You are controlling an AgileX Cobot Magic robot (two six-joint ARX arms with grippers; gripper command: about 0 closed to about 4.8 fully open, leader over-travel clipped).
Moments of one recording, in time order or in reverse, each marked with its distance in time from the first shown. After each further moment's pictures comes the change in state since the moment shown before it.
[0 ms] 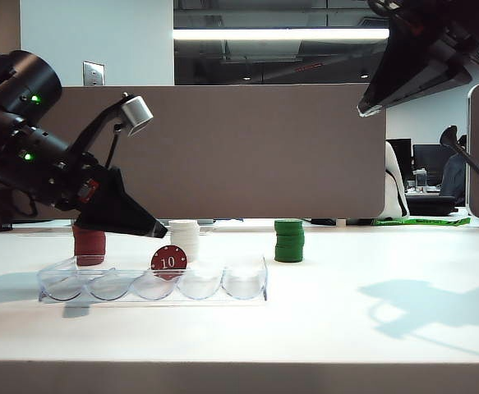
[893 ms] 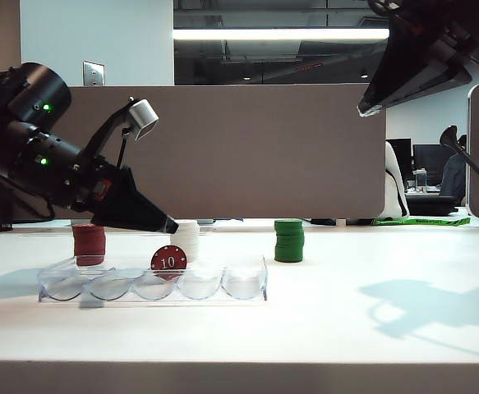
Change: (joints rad) left arm 0.008 0.085 0.075 0.025 0.066 -0.042; right arm 0.000 0.000 0.000 0.000 0.000 0.000
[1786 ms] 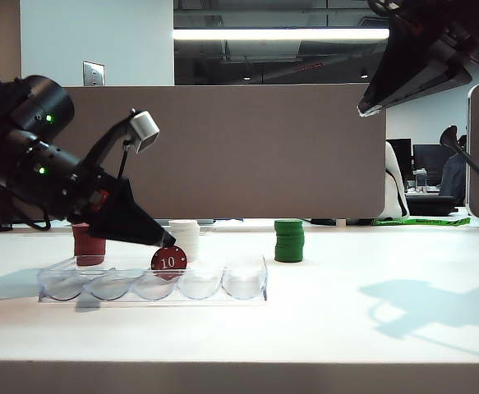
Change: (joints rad) left arm 0.000 0.029 0.006 -0.064 0.004 0.024; right arm 0.000 0.000 0.000 0.000 0.000 0.000
